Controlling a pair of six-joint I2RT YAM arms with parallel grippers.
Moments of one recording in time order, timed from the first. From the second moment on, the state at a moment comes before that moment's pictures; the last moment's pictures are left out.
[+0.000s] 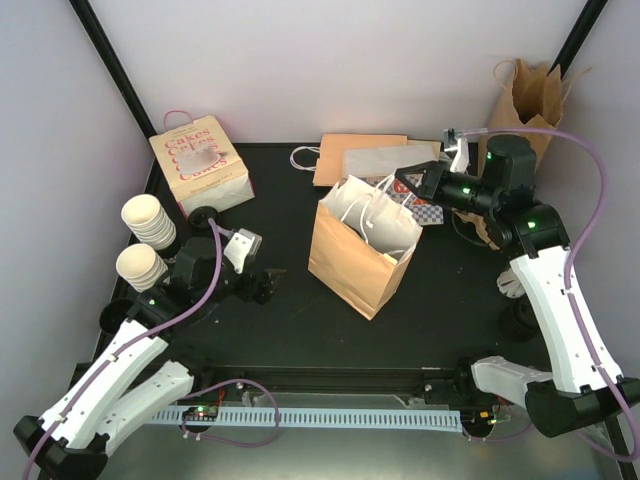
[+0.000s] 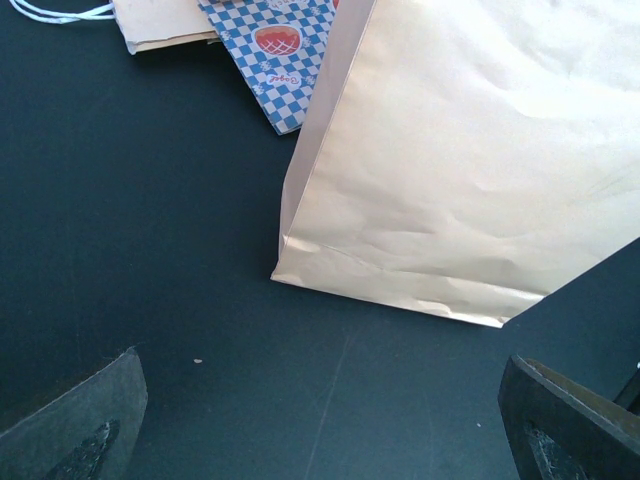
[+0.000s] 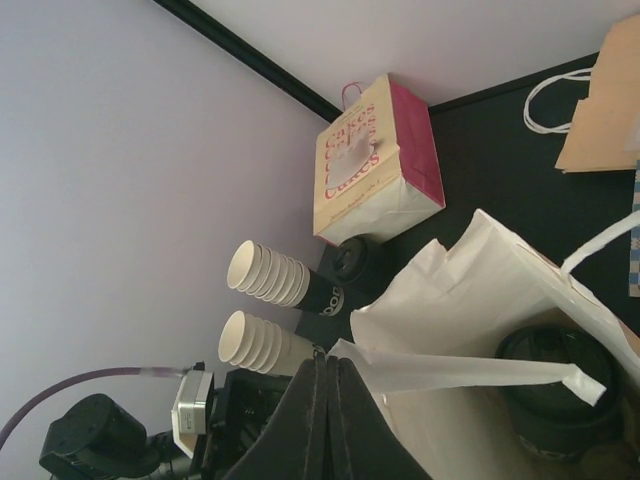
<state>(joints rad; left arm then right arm) -0.53 0.68 0.73 -0.61 0.21 -0.19 0.28 1.14 1.44 -0.65 -0.64 0.71</state>
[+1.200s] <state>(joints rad) -0.53 0.69 0.73 -0.61 0.21 -0.19 0.30 0.72 1.03 -0.75 -0.02 0.40</state>
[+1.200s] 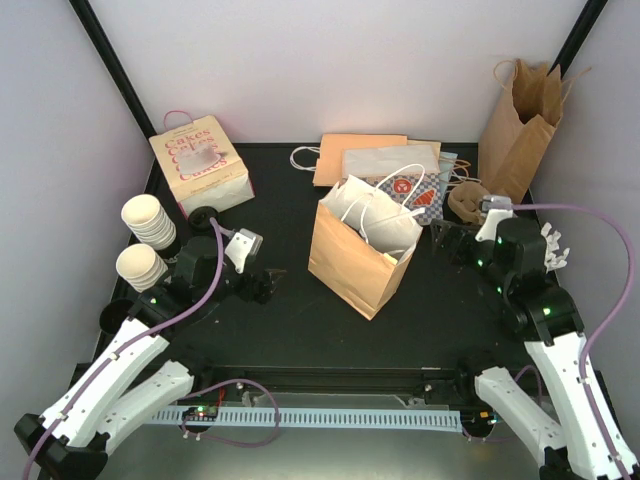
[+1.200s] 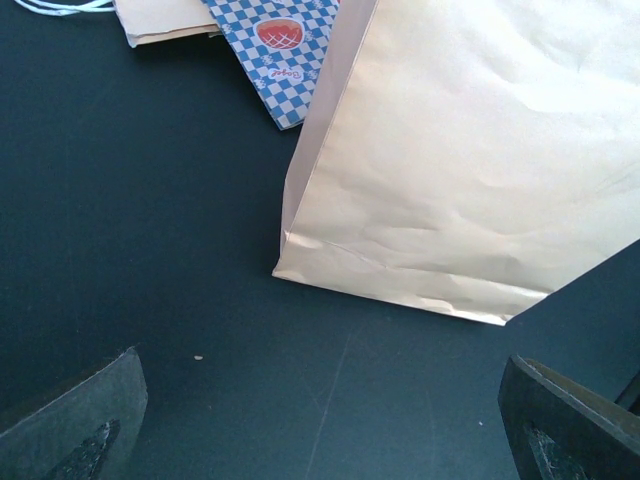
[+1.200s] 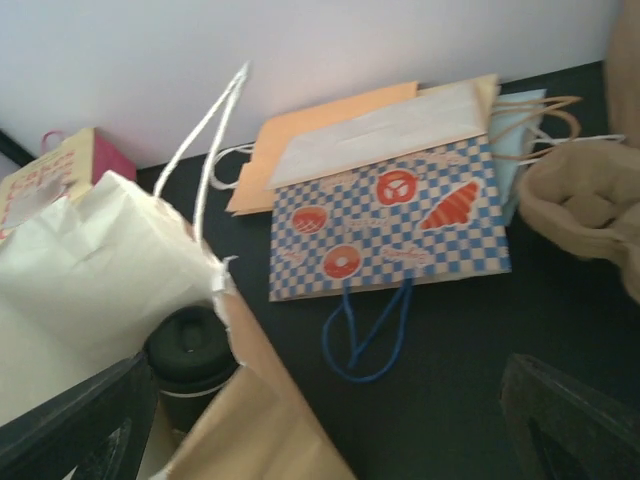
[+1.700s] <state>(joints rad) -0.53 0.69 0.72 -0.59 0.22 -0.32 0.30 0.59 0.80 -0.68 0.19 0.50</state>
